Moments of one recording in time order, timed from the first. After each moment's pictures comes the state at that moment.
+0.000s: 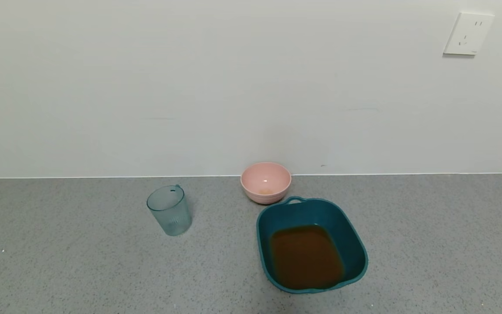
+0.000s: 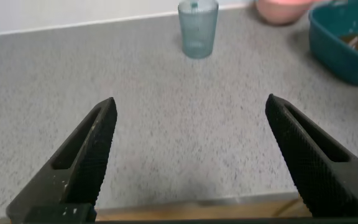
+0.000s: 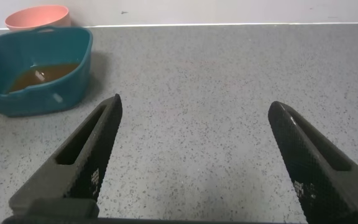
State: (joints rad) left arm 0.00 0.03 -0.30 0.35 -0.01 0.05; right arm 0.01 0.00 0.00 -0.01 -0.02 0.05
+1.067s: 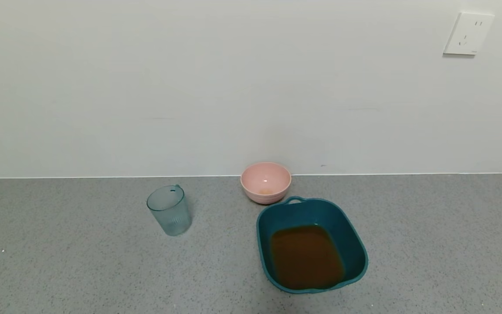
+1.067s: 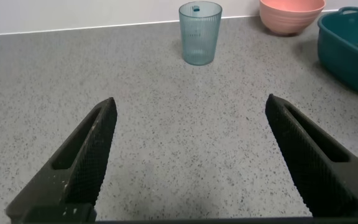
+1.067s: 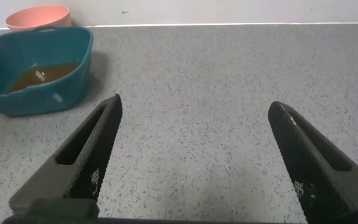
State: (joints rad) left arm 0.00 0.00 0.00 0.01 -0.01 0.02; right arm 0.01 0.00 0.00 -0.01 -0.02 0.05
